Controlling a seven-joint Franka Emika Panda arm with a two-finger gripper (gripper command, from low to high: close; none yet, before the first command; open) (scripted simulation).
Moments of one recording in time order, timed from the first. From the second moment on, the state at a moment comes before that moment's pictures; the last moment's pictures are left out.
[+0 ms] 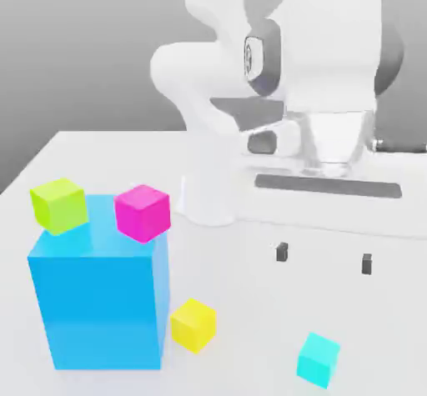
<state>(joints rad) 0.03 0.06 0.24 -2.44 -0.07 2.65 1.56</state>
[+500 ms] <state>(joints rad) 0.17 0.44 0.12 -2.44 -0.20 2.87 1.82</state>
